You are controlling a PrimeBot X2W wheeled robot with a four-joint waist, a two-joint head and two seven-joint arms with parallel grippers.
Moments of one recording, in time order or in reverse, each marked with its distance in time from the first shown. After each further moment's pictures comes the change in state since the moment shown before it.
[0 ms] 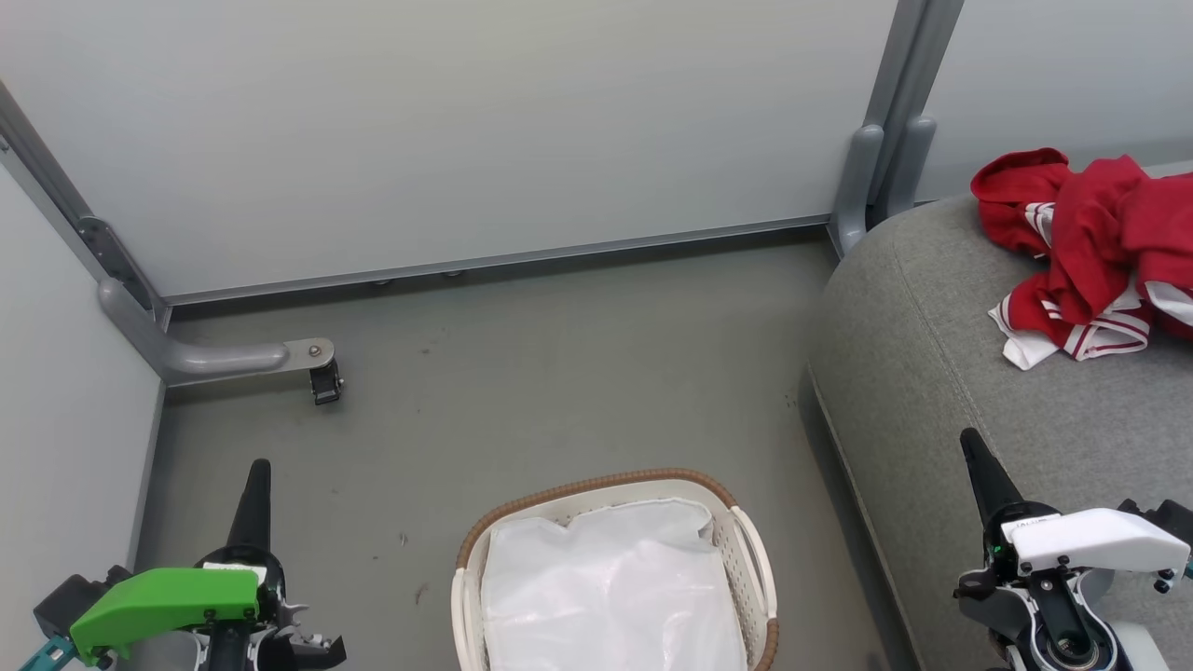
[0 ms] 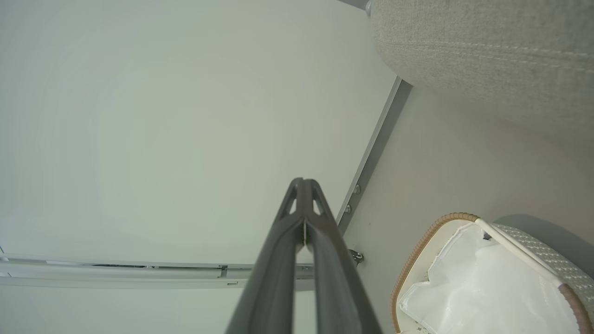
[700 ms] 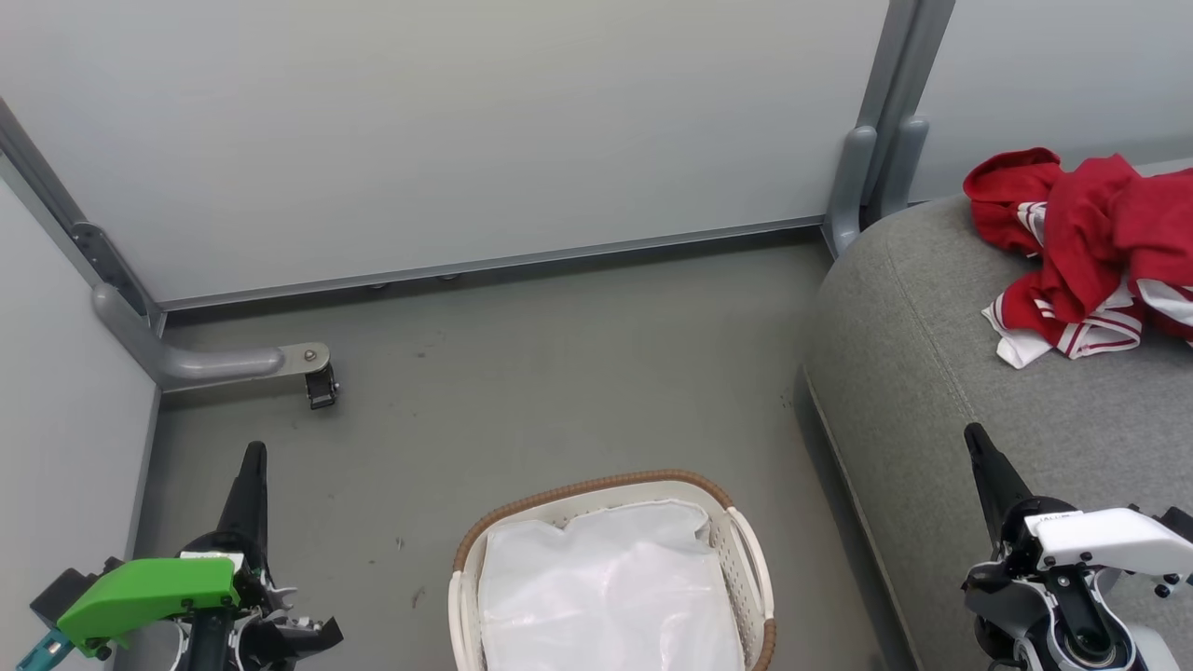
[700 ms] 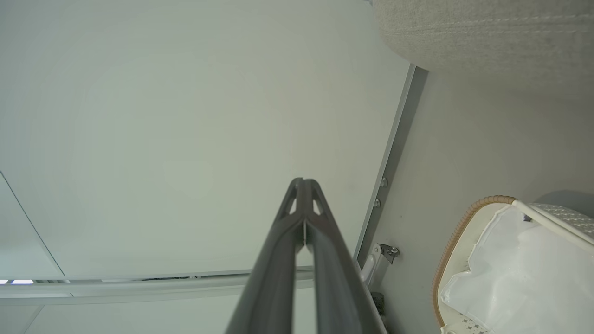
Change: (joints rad) left arm -0.022 0.000 0.018 -0.006 -0.144 -0.008 0.041; right arm 0.000 -0.001 -0.017 -0.012 0.159 0.000 0.042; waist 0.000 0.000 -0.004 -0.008
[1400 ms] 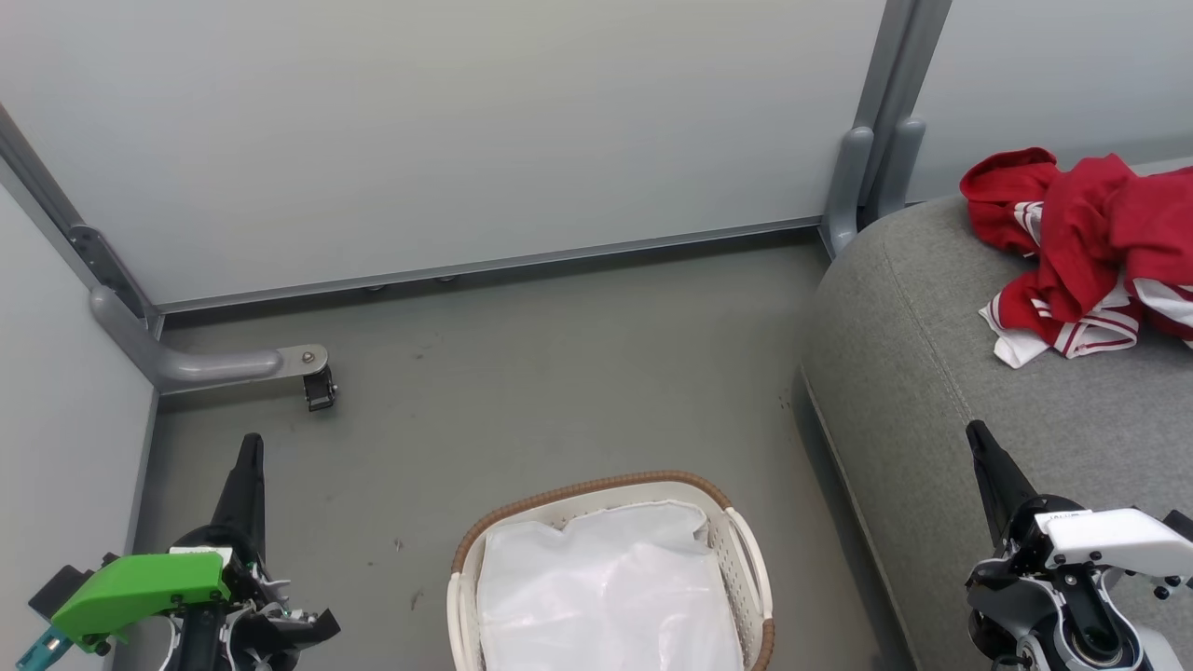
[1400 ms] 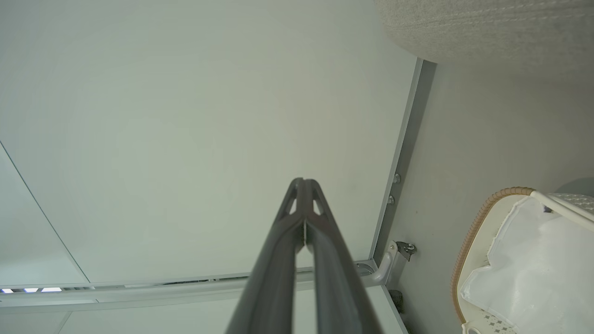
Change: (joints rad) left arm -0.010 0.000 0.010 -0.002 -0.062 -0.003 0.018; right arm 0.000 -0.001 -0.008 -0.005 0.071 0.000 0.017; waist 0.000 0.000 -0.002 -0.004
